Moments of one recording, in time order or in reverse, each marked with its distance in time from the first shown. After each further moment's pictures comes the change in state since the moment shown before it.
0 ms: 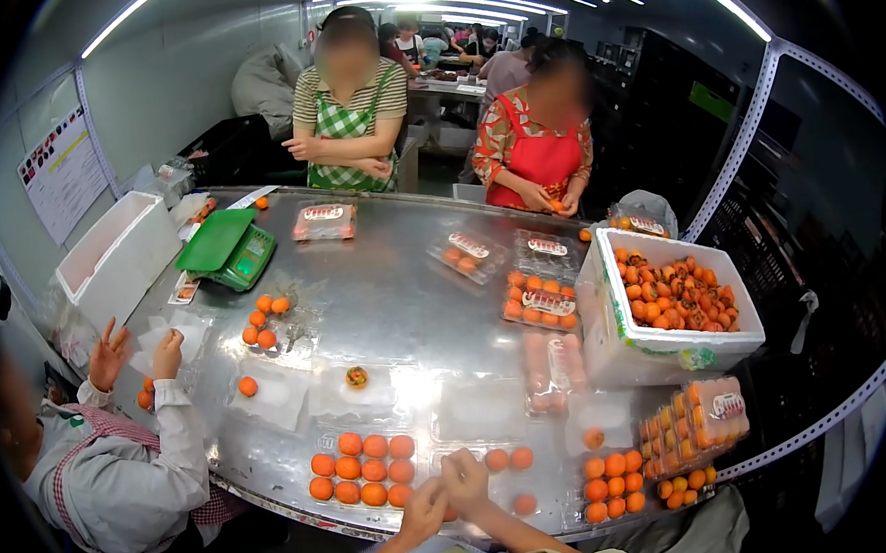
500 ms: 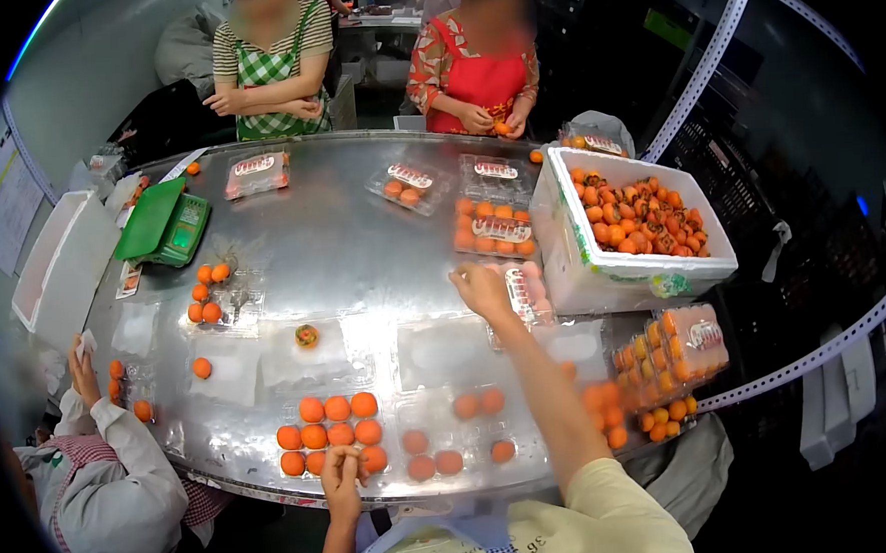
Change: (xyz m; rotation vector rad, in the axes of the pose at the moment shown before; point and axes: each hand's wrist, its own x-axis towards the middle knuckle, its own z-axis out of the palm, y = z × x) left_hand -0.008 0.014 -0.054 -0.279 0.255 -0.025; right_hand 0.217 0.079 -0.096 -0.851 -0.138 0.143
